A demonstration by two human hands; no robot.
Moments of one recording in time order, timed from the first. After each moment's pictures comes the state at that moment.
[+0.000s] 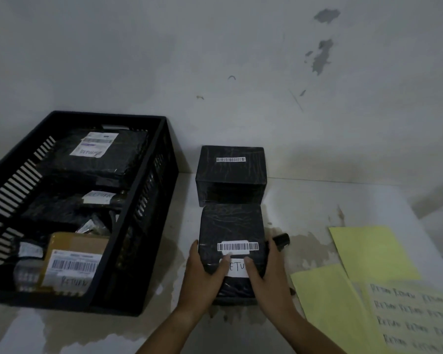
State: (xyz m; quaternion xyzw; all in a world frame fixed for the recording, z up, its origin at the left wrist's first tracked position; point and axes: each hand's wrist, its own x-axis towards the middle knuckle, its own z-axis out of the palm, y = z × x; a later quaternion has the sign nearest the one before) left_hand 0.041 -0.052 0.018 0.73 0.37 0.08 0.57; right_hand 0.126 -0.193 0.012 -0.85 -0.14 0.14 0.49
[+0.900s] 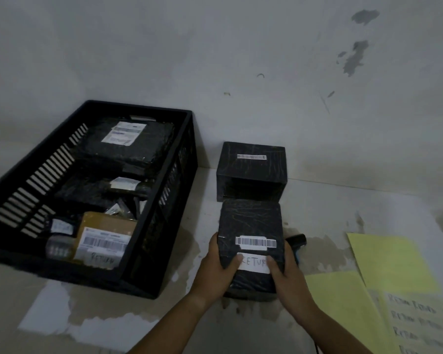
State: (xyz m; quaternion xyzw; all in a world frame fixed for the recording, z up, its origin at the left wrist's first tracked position) left_hand 0.032 -0.043 0.007 0.75 0.29 0.06 0.60; right_hand 0.128 -0.201 0.017 -0.83 -0.15 0.22 0.49
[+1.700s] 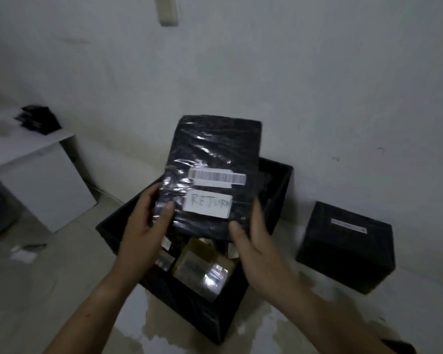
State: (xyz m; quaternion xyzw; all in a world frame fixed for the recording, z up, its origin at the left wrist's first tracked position) left_hand -0.127 0.147 0.210 0.71 0.33 0.45 0.43; right_hand 0.039 0.014 0.216 -0.63 -0.47 0.32 0.53
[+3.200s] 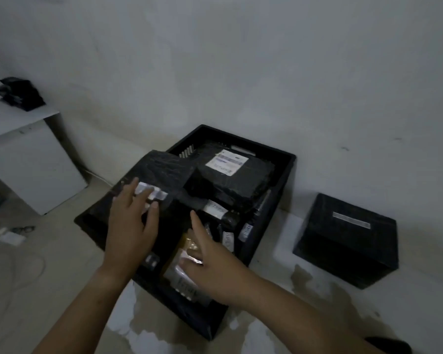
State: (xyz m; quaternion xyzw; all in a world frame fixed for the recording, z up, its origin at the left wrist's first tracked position) left_hand -0.136 0.228 0.133 0.80 0.46 0.35 0.14; right_hand 0.020 0.081 0.164 -0.64 -0.53 0.47 0.30
